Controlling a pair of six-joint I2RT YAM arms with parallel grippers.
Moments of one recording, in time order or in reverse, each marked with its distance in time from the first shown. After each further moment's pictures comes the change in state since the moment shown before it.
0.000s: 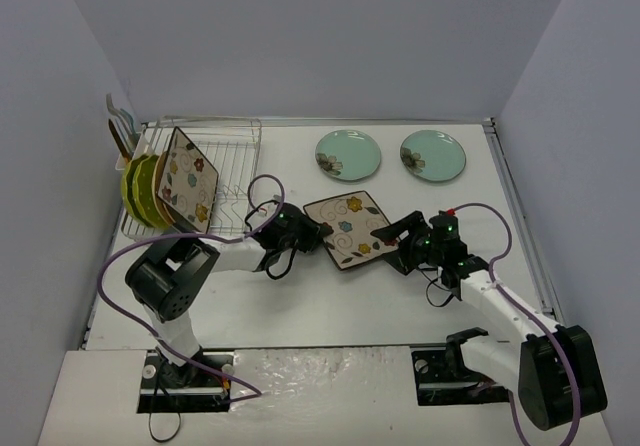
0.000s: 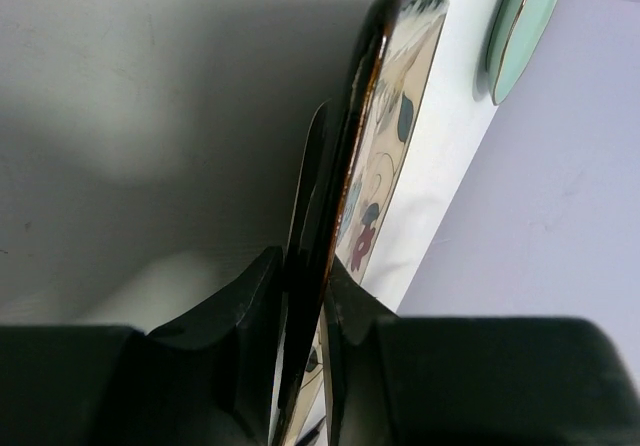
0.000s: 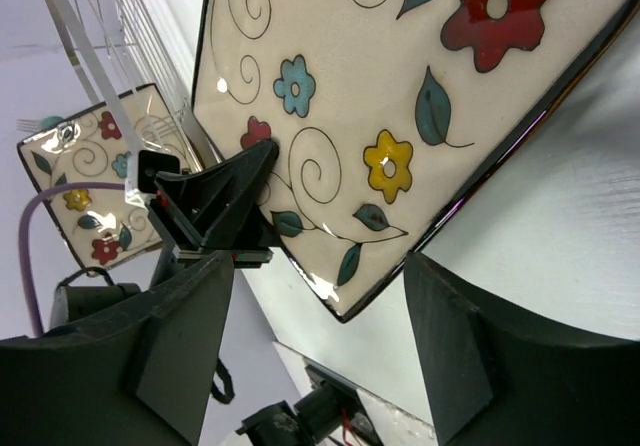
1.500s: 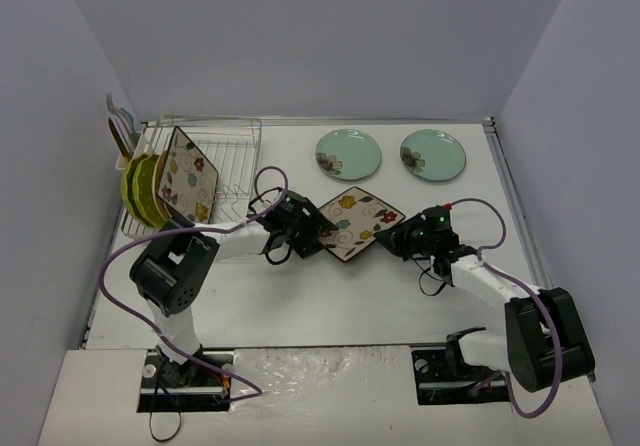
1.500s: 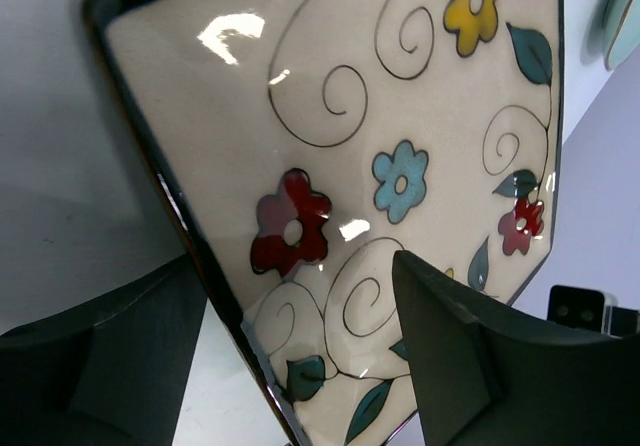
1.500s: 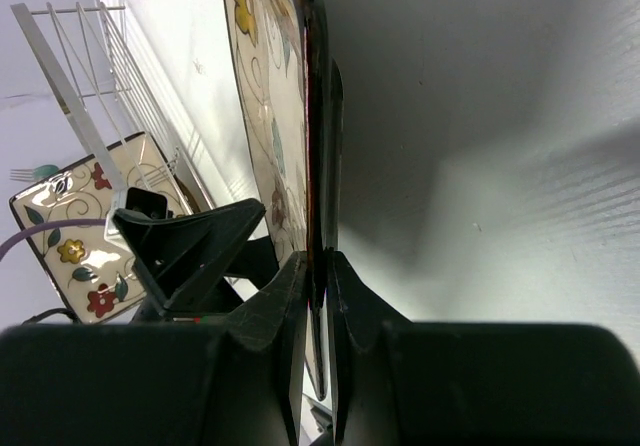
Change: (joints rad) left arm 0.028 0.037 0.183 -0.347 0.119 0.154; right arm -0.003 0.187 0.045 0.122 0.055 0.023
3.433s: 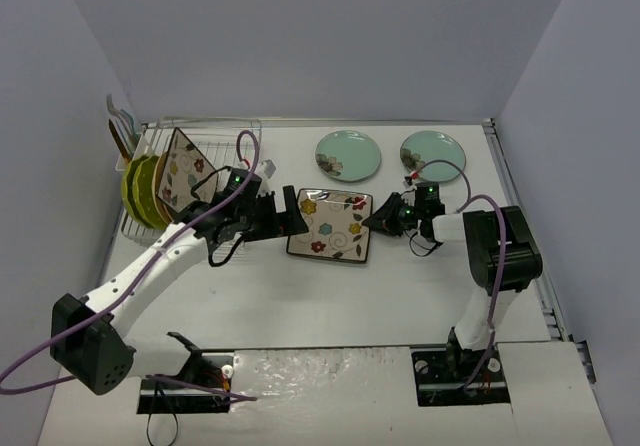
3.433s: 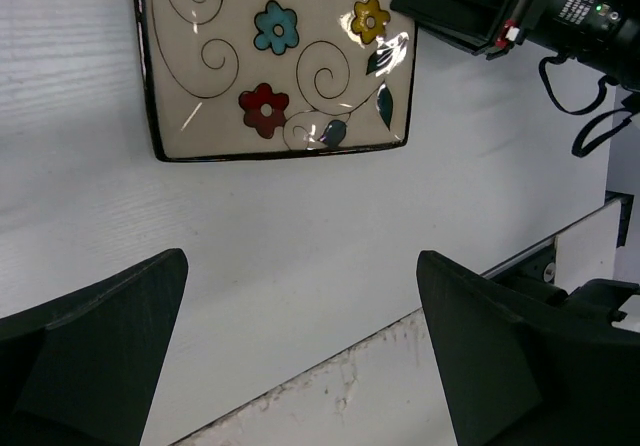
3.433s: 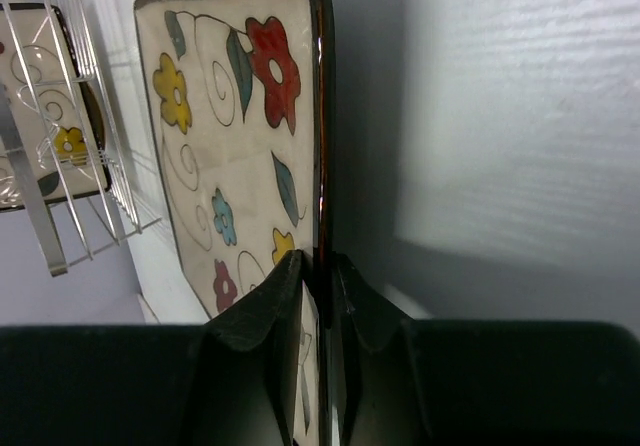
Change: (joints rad) left arm 0.080 -0.535 0.114 -0.612 0.032 0.734; right arm -0.112 0.595 0.310 0.208 -0.364 -0.551
